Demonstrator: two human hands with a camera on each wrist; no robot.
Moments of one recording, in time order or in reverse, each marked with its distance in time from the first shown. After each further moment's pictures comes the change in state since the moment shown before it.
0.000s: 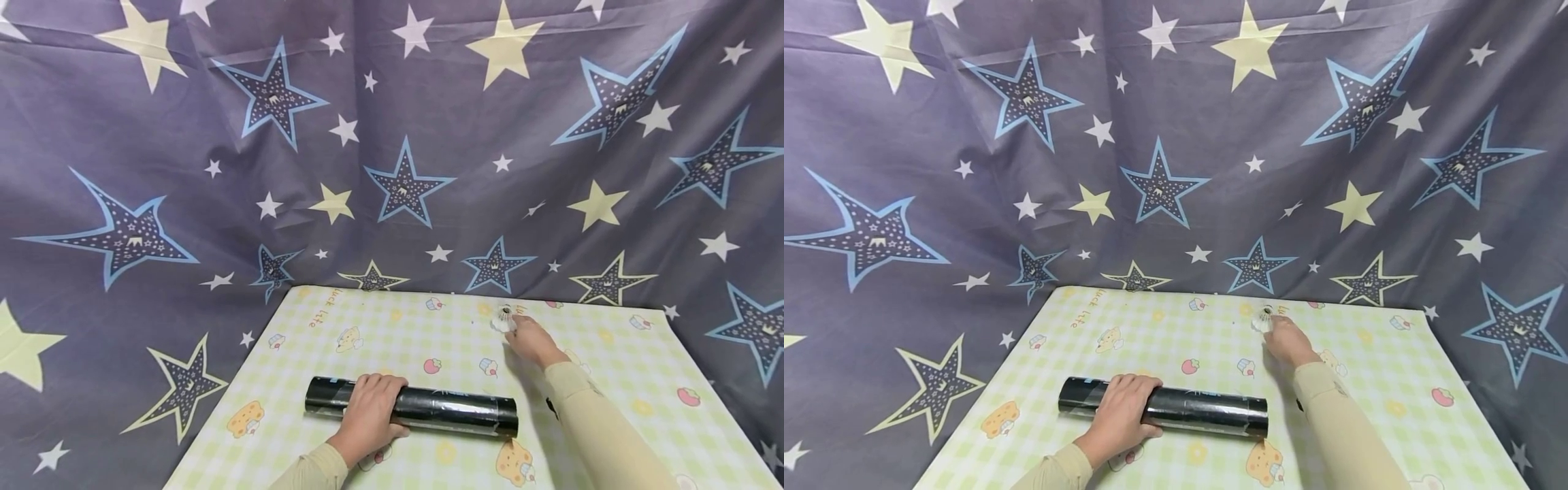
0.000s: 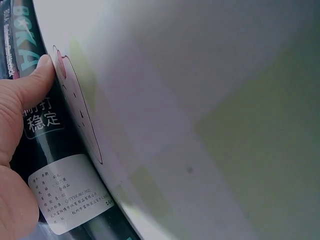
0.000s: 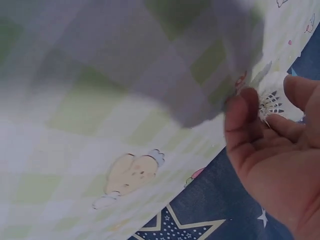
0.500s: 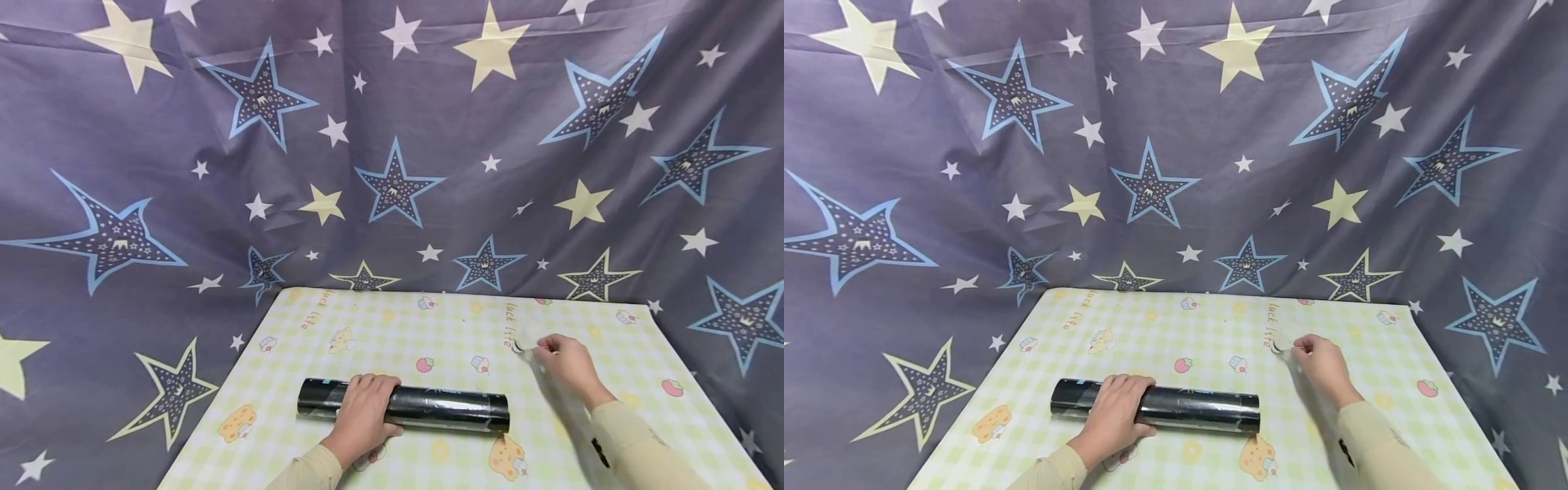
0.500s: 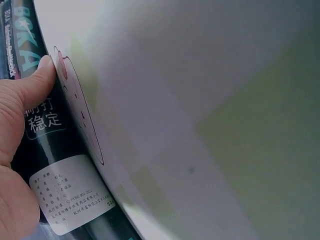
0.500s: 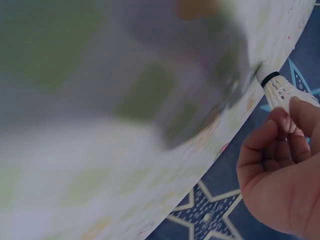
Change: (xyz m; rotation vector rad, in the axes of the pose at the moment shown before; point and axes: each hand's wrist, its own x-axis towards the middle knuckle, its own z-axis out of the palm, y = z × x) left_hand 0.002 0.002 0.001 0.011 0.001 -0.009; right_hand -0.081 0.046 -0.015 0.236 0.263 0.095
